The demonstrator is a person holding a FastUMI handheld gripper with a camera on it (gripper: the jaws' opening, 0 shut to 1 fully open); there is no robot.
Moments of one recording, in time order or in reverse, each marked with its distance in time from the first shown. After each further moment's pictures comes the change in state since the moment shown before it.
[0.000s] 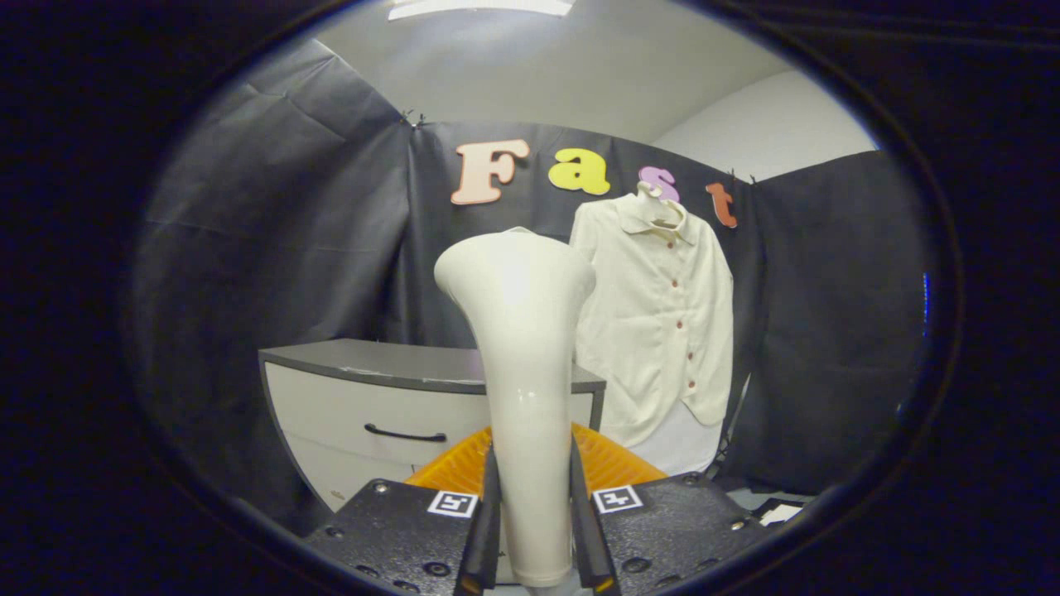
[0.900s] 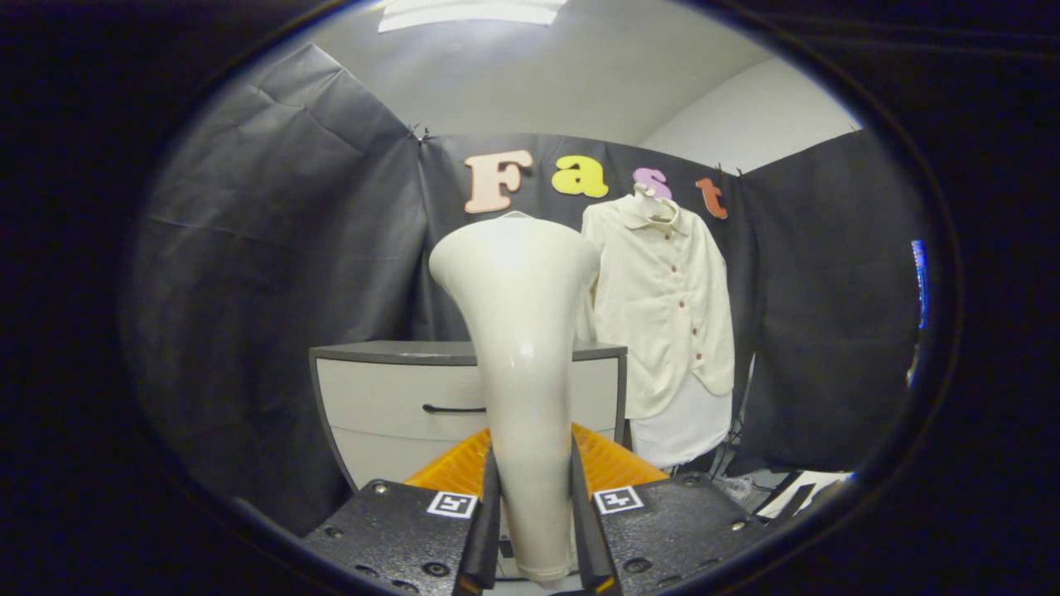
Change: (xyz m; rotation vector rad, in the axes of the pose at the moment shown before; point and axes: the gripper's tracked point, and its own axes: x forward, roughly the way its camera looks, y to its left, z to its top) arm -0.076 0.034 -0.037 0.089 0.005 -0.018
